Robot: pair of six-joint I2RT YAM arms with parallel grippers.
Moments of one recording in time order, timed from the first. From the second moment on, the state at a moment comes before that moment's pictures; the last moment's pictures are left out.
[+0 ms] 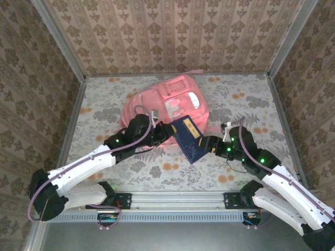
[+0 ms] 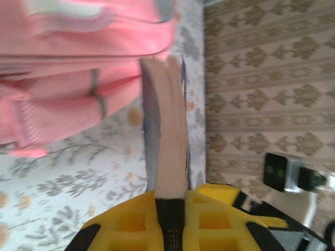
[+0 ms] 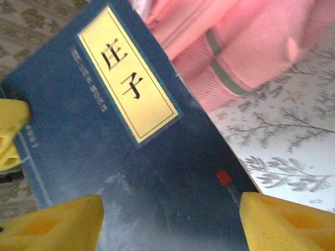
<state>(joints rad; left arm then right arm) -0.90 1.11 0.88 -0.20 0.18 -1.18 0.54 0.72 0.67 -0.55 -0.24 0.84</state>
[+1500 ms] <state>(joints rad) -0.54 1.08 0.90 0.06 0.88 -0.93 0.38 1.12 0.83 0.22 -0.97 1.00</state>
